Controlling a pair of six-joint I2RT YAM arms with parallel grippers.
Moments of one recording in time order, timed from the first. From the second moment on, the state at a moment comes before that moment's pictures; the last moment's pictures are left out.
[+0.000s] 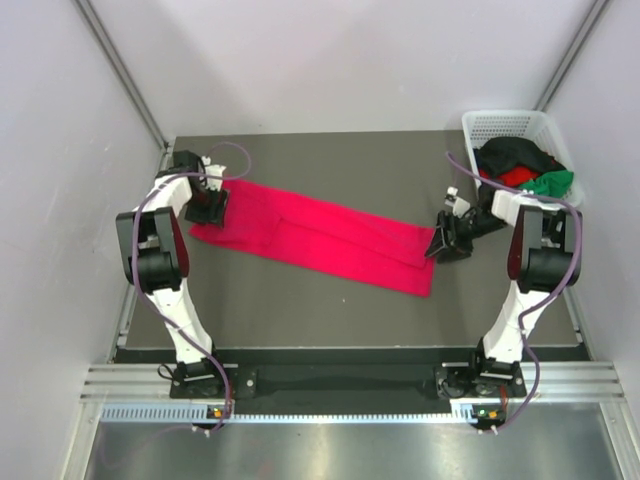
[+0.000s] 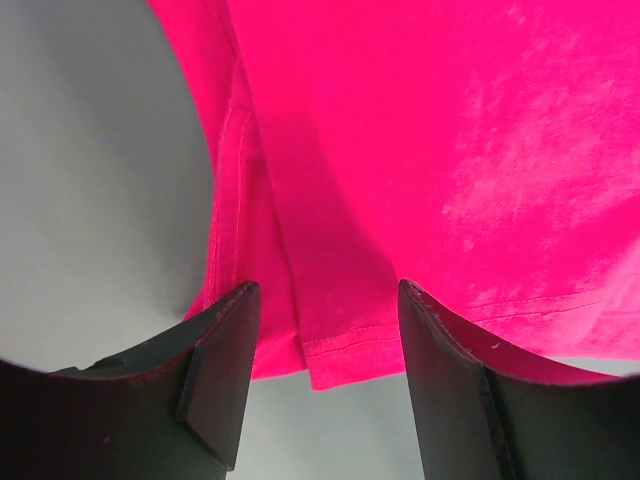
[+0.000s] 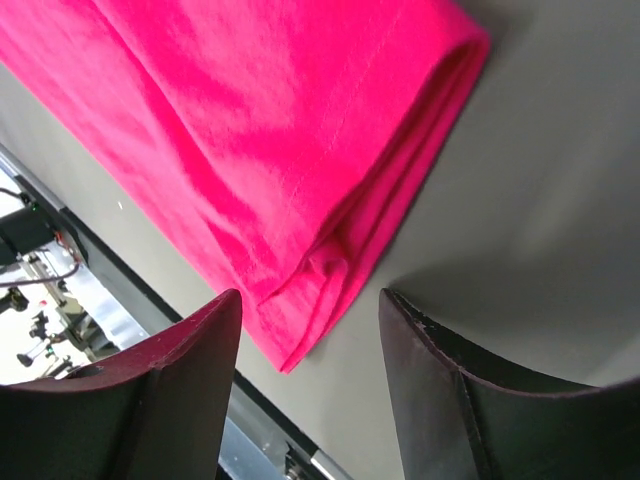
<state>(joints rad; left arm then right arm) 0.15 2.01 1.52 -0.70 0.15 0.35 -0.13 1.93 1.22 -0.86 -0.71 -0.18</state>
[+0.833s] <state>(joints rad) 0.22 1.99 1.47 -0.66 0.01 0.34 -0.07 1.95 1.25 -0.84 -0.66 -0.07</state>
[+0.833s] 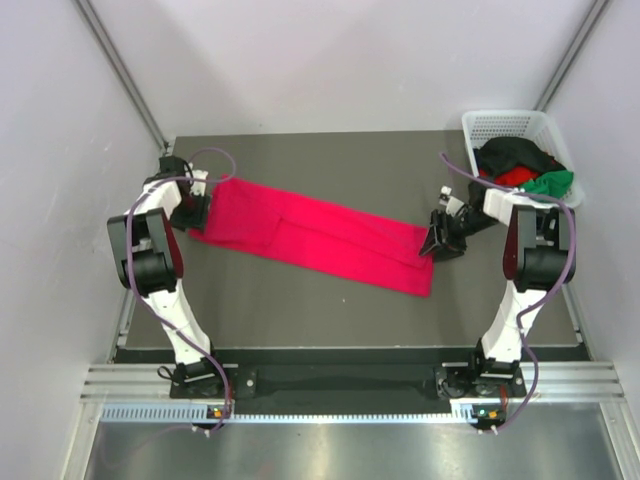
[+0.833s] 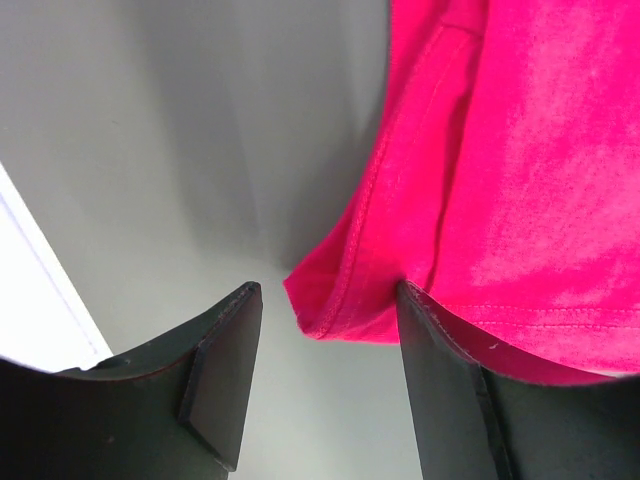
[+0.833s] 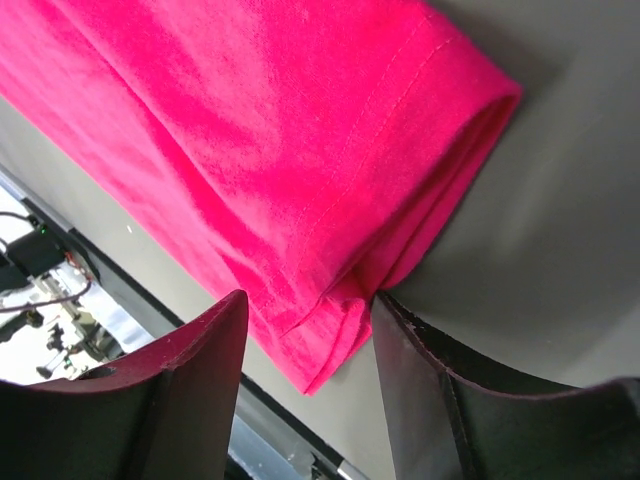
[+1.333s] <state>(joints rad) 0.23 1.94 1.44 -0.66 -0.02 0.33 -0.06 1.93 1.30 -0.85 -0.48 -0.11</state>
